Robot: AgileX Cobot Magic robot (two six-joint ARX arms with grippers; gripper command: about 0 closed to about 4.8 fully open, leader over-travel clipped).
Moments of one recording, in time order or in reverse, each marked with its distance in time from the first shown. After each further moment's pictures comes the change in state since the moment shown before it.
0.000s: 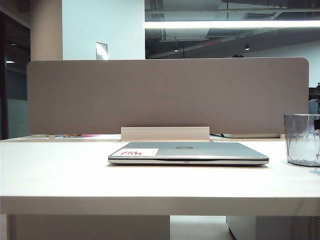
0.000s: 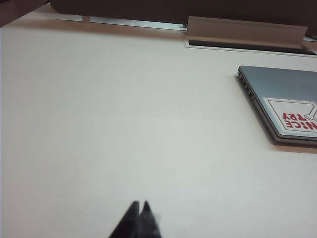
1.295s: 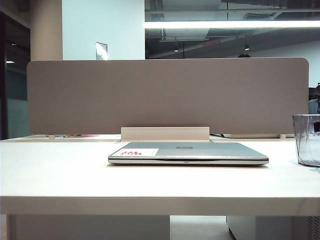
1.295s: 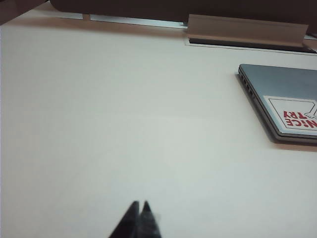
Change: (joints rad) left arm 0.000 0.000 0.000 -0.008 0.001 0.000; right arm -0.020 0.057 0.056 0.007 -0.008 -0.018
